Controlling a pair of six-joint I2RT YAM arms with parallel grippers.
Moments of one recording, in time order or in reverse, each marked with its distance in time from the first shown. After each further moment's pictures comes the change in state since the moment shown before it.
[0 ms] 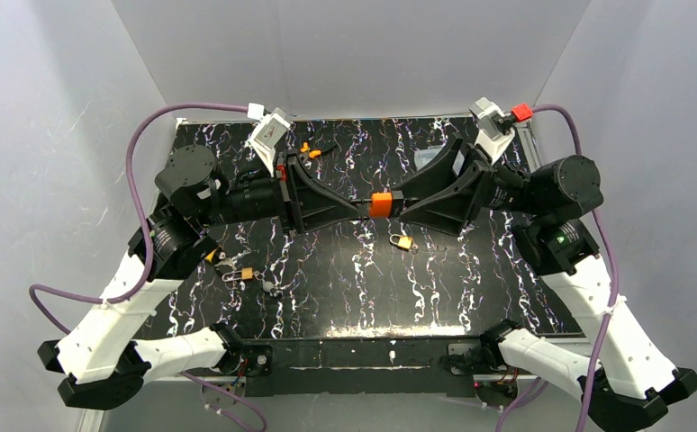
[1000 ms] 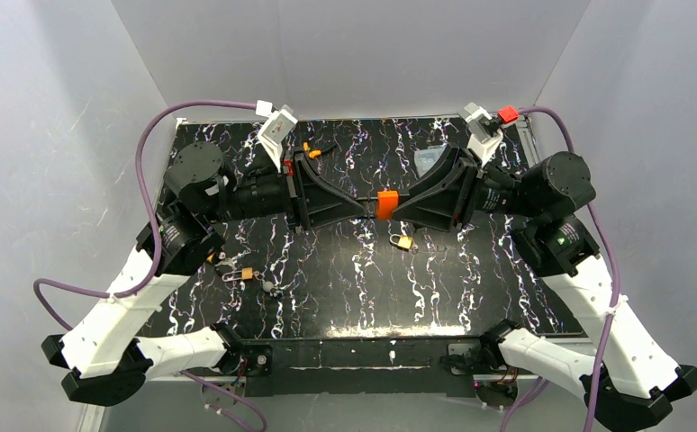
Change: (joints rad) left arm -0.007 0.025 -0.003 0.037 0.002 -0.044; right arm 0.045 -0.002 0.013 -0.122 0.035 -0.040
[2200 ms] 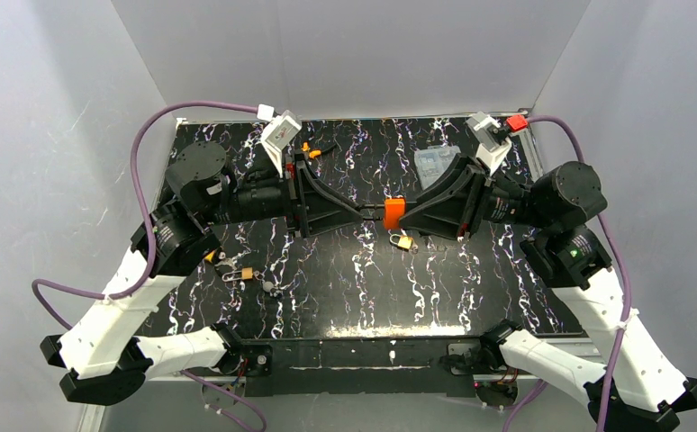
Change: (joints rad) left arm -0.008 0.004 0.036 -0.126 -0.028 0.086; right arm 0.004 -0.060 -0.010 -0.089 0.039 0.013
